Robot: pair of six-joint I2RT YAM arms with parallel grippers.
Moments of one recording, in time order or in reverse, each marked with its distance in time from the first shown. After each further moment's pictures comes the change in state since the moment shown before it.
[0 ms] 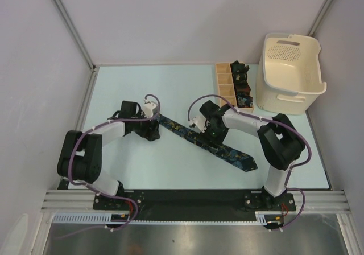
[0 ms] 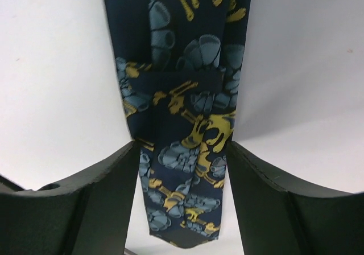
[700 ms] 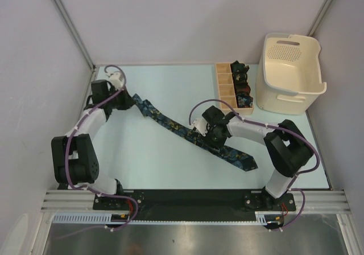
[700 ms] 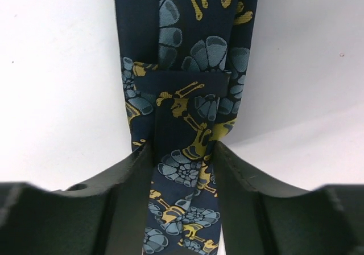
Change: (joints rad) left arm 0.244 -0.019 0.233 0.064 0.027 -0.318; right arm 0.019 -0.081 -0.157 0.185 0.042 -0.021
